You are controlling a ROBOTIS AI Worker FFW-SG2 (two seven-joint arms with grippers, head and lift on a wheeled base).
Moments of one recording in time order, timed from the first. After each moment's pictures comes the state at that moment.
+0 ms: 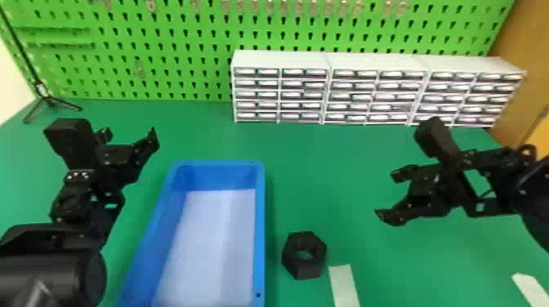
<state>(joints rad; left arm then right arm) -0.05 0.13 0.09 -1.74 0.15 0.19 -0.04 -0.34 -0.80 0.41 -1.87 -0.28 0.80 0.76</state>
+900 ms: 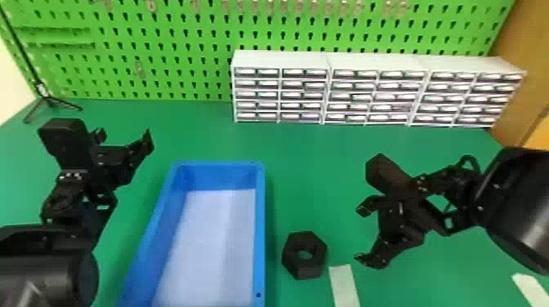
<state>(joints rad) -0.04 0.13 0.11 -1.76 0.11 0.21 -0.07 -0.56 -0.89 0.83 -1.89 -0.32 0.76 0.81</state>
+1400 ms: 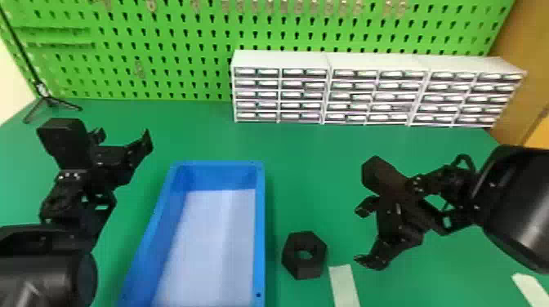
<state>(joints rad) -0.04 0.13 0.12 -1.77 0.11 0.21 -0.07 -0.60 -0.90 0.87 -1.89 -0.30 0.77 0.81</state>
